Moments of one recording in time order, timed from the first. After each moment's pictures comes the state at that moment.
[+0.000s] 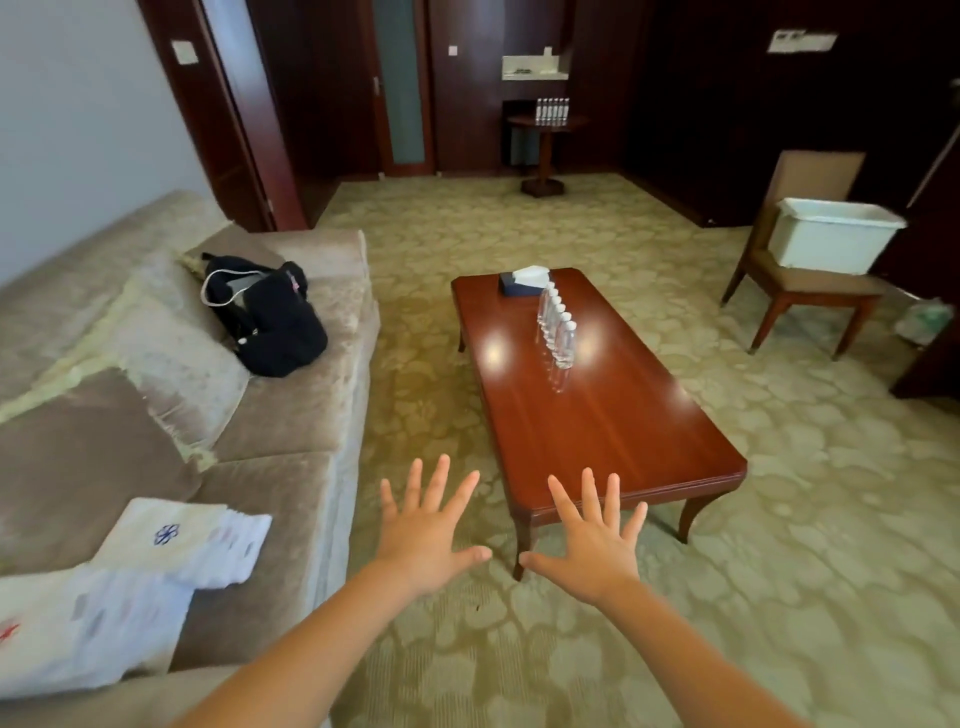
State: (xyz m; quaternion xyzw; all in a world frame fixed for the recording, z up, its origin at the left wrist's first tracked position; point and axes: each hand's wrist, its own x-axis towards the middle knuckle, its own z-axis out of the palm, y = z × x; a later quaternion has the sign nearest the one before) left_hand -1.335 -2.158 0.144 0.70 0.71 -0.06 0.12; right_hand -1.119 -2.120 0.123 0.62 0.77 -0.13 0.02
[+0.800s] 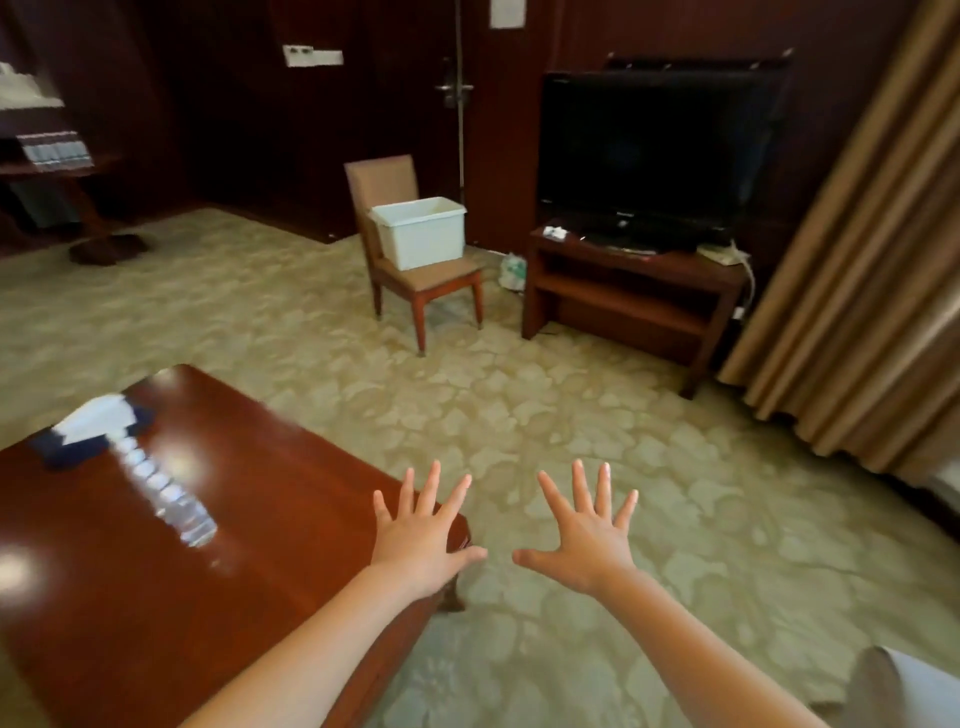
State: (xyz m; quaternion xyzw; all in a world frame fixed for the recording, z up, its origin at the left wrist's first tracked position) left_hand -0.886 -1.735 0.131 0.91 0.38 -0.11 0.09; right_hand -0.712 -1.862 0.125 0.88 0.47 -0.13 -0.02
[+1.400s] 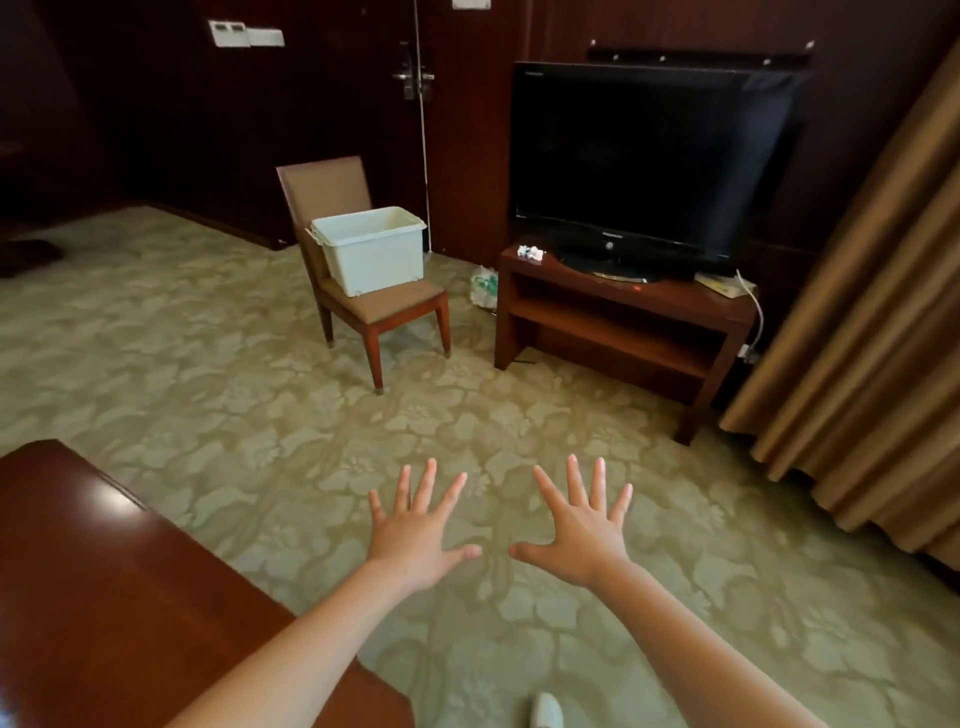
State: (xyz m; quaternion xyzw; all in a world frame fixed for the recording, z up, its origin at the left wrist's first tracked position) left_hand -0.606 -1.470 0.120 0.92 0.37 -0.13 0.09; right_hand -0.436 -1.606 0.120 0.88 0.45 -0.13 0.00
